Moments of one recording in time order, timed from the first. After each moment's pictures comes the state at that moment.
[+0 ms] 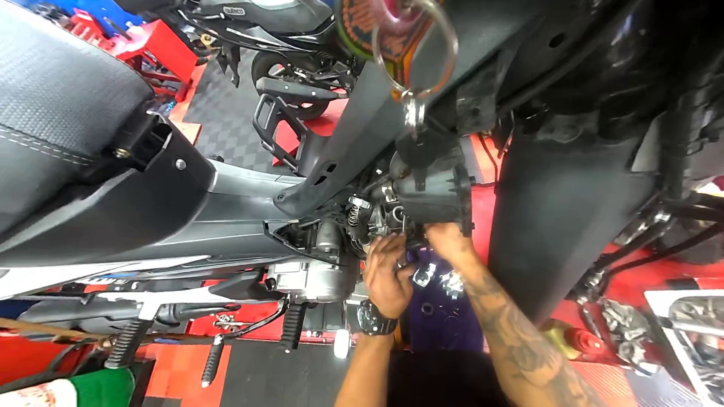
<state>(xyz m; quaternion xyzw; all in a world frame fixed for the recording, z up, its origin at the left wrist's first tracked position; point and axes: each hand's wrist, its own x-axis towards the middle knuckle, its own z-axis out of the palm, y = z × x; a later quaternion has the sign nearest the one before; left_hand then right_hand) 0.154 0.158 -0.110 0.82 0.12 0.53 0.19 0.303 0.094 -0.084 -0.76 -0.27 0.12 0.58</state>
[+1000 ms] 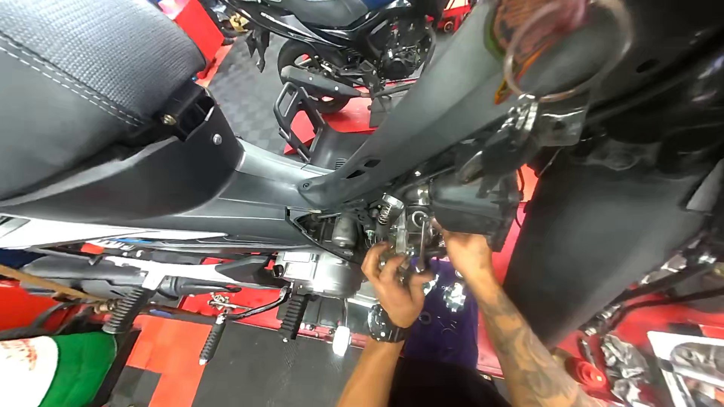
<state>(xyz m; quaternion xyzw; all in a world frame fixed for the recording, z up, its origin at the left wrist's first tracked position) 0.156 0.146 -0.109 0.75 0.25 0.58 0.18 0.300 0.096 -0.082 -0.79 -0.26 0.09 0.54</state>
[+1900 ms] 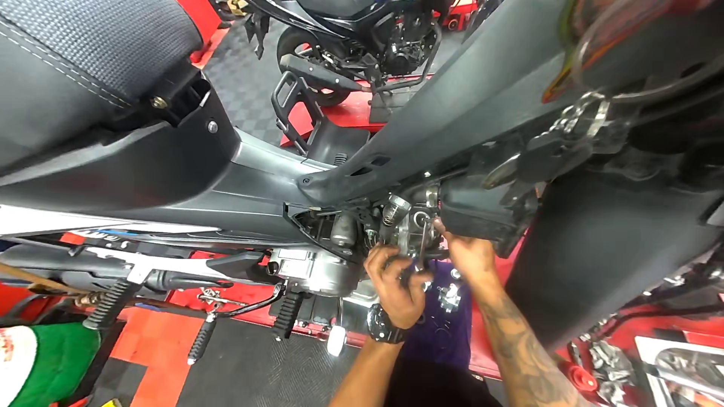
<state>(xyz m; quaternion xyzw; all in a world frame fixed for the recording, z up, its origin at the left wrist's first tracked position) 0.161 0.146 -0.108 0.73 0.24 0.61 0.22 0.300 0.097 -0.077 -0.79 -0.26 0.09 0.55</state>
